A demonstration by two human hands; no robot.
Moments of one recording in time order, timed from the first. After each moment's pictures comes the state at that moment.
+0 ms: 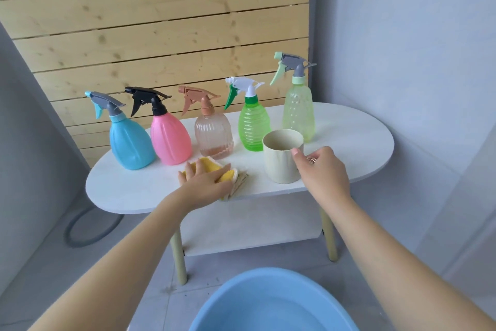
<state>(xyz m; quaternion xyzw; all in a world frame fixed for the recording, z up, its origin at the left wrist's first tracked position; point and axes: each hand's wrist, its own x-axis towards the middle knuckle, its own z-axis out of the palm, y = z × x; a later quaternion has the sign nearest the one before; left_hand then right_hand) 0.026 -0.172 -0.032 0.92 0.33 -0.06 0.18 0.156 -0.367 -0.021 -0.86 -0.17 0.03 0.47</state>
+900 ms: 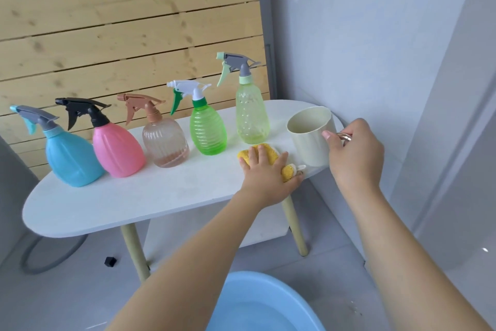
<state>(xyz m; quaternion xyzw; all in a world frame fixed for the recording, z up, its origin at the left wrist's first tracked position) 0.173 -0.324 -0.056 0.98 0.18 0.01 0.07 0.222 -0.467 -0.009 -0.81 -0.12 -0.20 0.53</state>
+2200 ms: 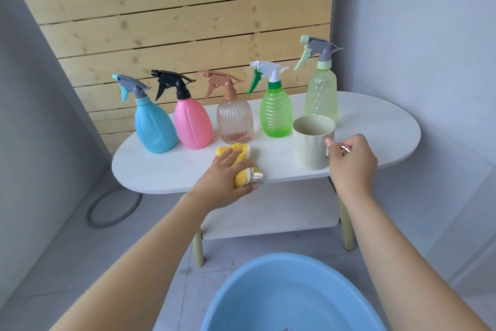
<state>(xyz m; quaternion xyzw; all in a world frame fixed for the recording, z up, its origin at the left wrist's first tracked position) 0.001 -0.162 -0.066 0.98 0.16 0.11 0.11 0.145 -0.364 -0.042 -0.80 -0.14 -0.11 0.58</state>
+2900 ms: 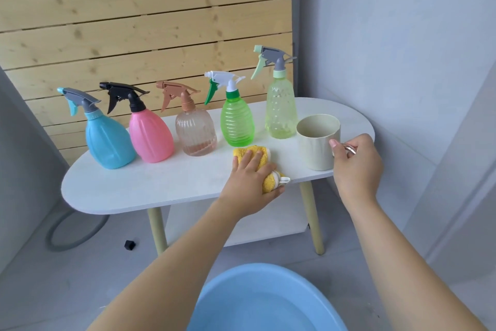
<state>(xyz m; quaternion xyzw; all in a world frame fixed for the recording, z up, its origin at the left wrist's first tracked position) 0.096 -0.253 -0.073 0.99 0.12 0.10 0.04 0.198 -0.424 -0.043 -0.78 -0.11 -0.16 0.59</state>
